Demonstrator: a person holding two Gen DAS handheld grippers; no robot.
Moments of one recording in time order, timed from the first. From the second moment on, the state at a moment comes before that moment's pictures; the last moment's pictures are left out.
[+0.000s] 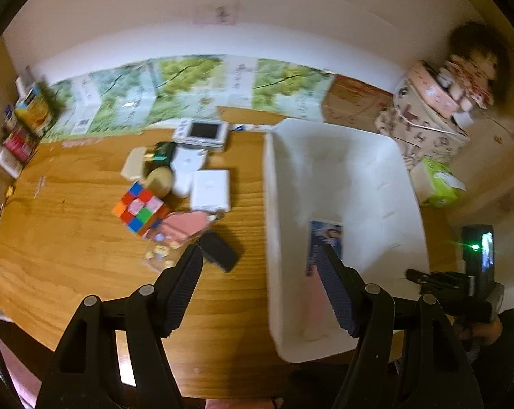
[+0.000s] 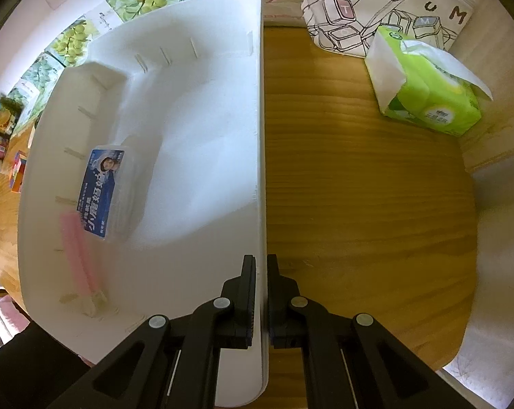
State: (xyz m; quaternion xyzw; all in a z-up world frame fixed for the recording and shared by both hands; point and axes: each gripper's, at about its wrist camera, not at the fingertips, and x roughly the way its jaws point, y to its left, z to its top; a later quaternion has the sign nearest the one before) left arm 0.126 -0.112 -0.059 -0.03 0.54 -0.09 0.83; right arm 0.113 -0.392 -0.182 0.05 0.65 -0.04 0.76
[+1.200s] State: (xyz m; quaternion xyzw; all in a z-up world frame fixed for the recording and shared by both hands) left arm 0.170 -0.010 -0.183 -0.13 0.65 -0.01 0.74; right arm 0.133 -0.388 -0.184 0.05 0.68 -0.09 0.73
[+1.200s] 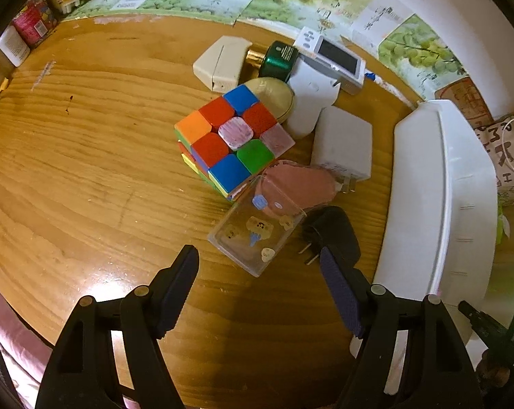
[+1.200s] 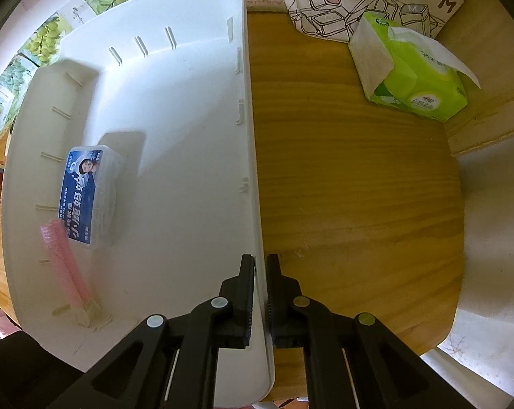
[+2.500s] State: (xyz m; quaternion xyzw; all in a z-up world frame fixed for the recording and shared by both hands) left arm 0.203 -0.030 -0.212 -0.09 0.69 0.01 0.72; right arm 0.141 -0.381 -0.183 0.03 0.68 -0.10 0.72
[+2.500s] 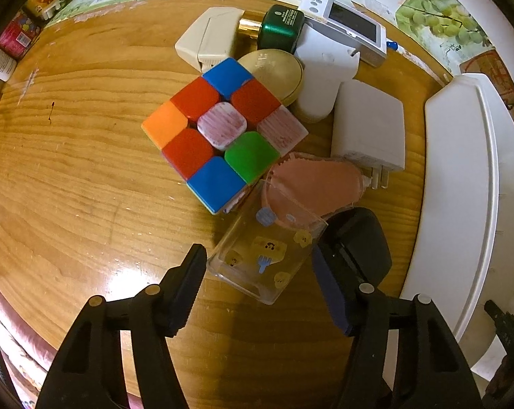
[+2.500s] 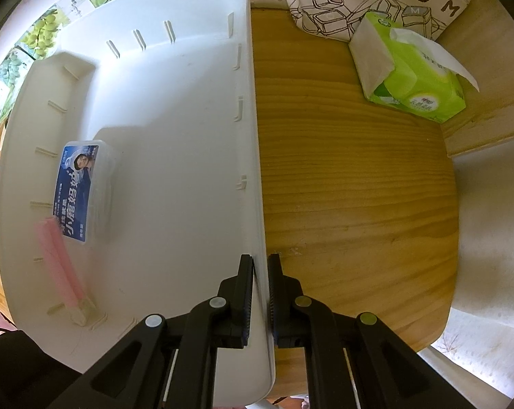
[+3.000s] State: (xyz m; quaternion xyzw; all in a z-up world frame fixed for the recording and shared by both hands) left arm 0.183 -0.027 -0.217 -0.10 0.69 0.00 0.71; right arm 0.140 -0.375 -0.185 0.01 0.68 -0.09 0.72
